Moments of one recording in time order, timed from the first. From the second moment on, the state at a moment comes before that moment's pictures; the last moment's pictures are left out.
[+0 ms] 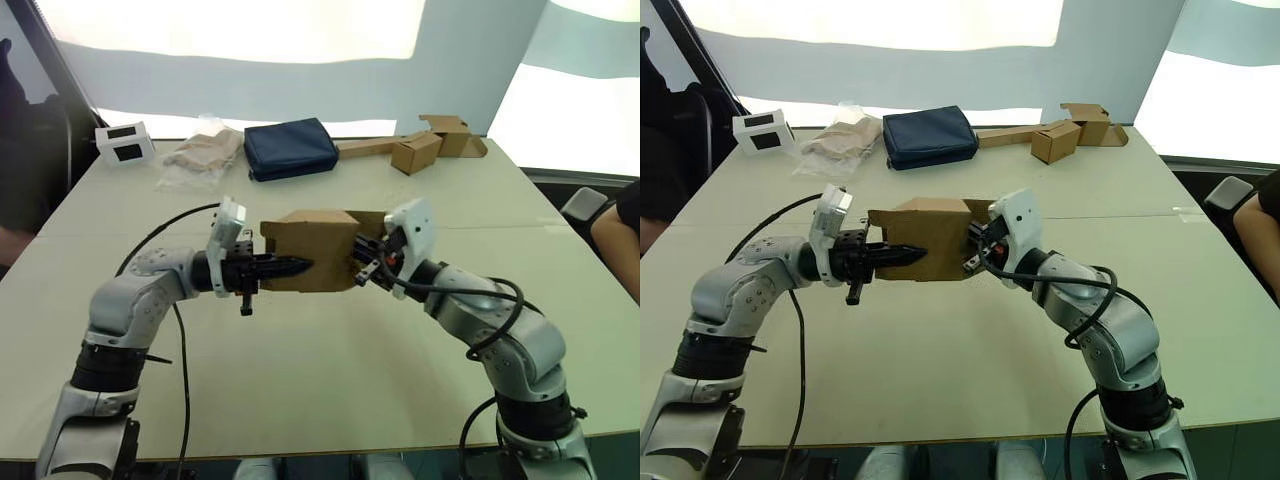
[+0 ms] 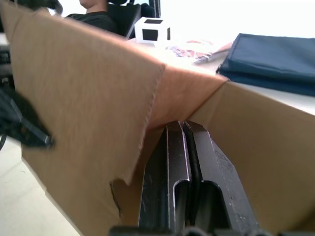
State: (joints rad) left arm -0.57 0.58 0.01 -0.11 -0.73 0.74 -1.17; right arm -0.48 -0.36 0.06 -0.54 0.55 0.86 0.31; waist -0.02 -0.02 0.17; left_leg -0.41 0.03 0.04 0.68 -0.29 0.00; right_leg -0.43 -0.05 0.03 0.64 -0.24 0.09
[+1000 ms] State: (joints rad) left arm -0.67 0.57 0.05 -0.10 -0.78 0.80 -1.05; right arm -0.22 -0.52 -0.12 -0.57 0.66 0.87 0.46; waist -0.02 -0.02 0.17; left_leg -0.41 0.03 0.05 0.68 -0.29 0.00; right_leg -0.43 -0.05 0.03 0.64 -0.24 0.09
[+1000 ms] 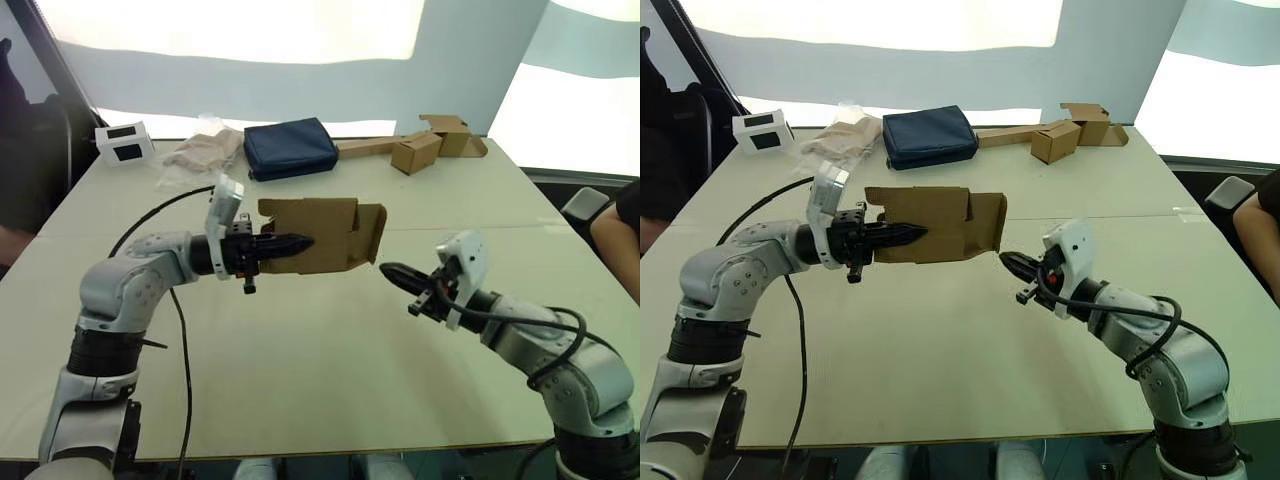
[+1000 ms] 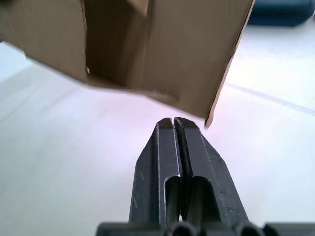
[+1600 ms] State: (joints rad) left arm -0.66 0.57 0.06 -0.12 -0.82 0.83 -1.04; right arm -0.38 -0.44 -0.01 -0.53 0.66 0.85 0.47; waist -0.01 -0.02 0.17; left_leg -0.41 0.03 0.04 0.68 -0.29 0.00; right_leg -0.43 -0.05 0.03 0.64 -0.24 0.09
